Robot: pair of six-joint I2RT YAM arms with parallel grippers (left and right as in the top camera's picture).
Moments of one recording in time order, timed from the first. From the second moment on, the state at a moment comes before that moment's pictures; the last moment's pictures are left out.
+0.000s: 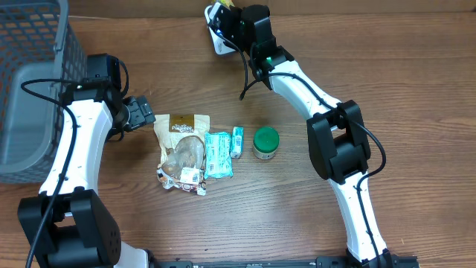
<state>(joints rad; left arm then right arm) 0.10 1.69 1.34 -0.98 -0.10 -0.35 0.44 2.48 2.05 0.11 0.01 -0.77</state>
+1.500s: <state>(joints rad) 0.10 1.69 1.34 -0.98 -0.10 -0.35 0.35 1.94 2.06 -0.63 -0.01 -0.15</state>
